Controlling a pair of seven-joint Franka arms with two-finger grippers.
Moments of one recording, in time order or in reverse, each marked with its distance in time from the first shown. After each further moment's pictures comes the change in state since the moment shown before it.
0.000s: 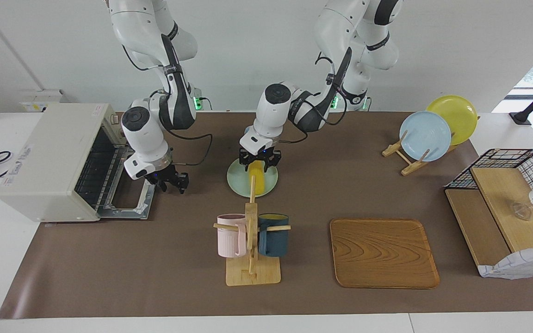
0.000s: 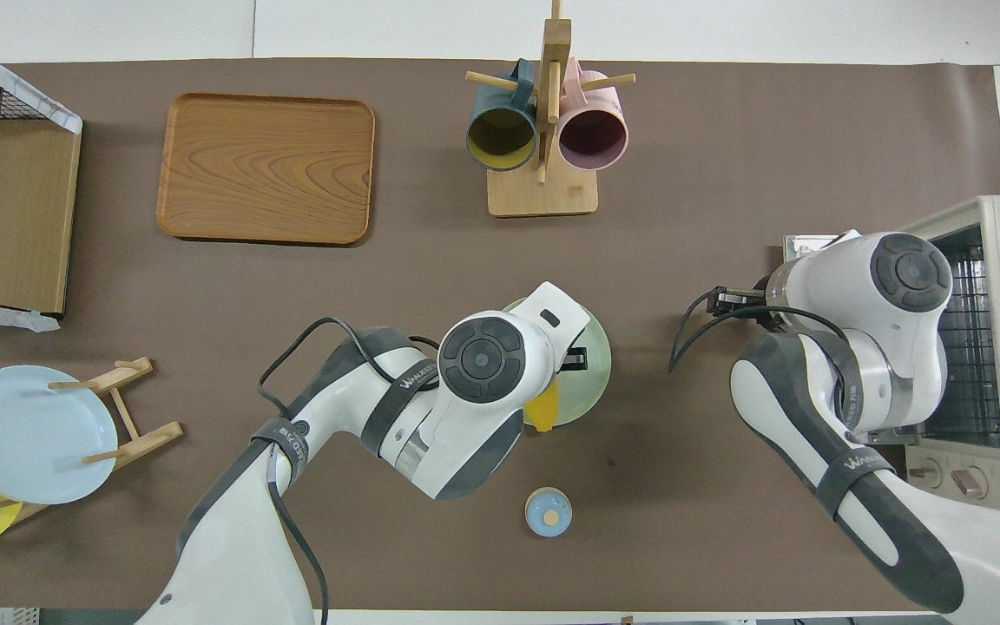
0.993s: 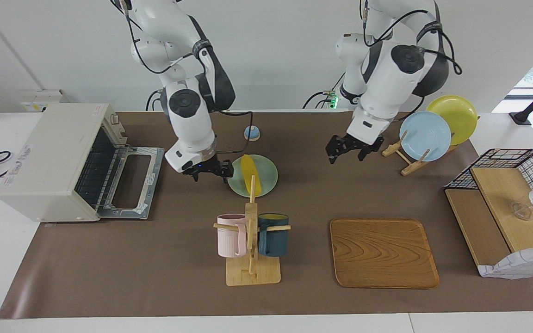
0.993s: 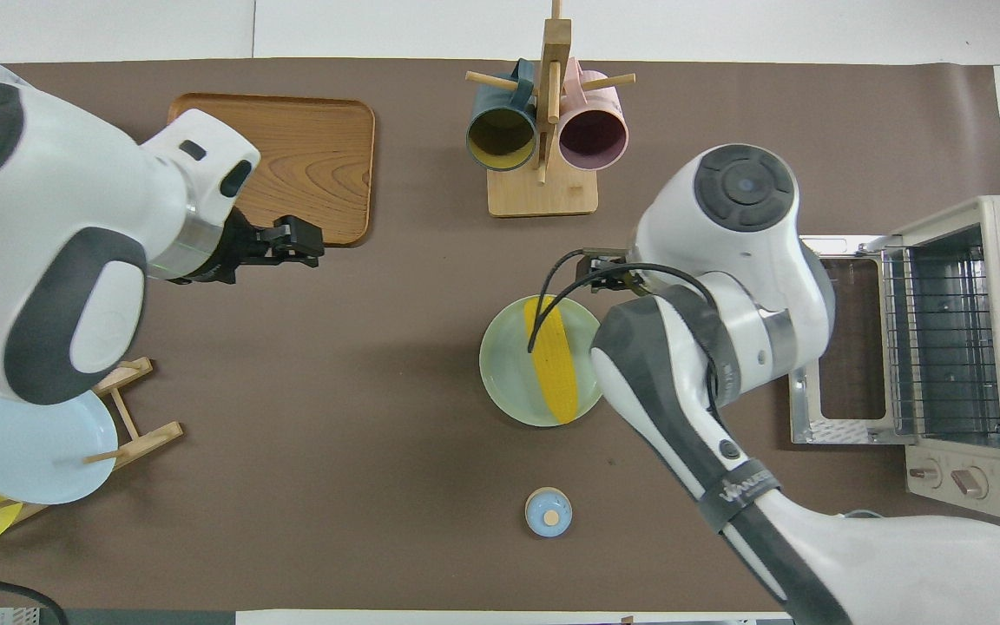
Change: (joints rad) left arm 0.489 -0.289 0.025 0.134 0.024 -0.545 0.332; right arm 0.300 0.124 0.005 0.468 -0.022 -0.416 0.285
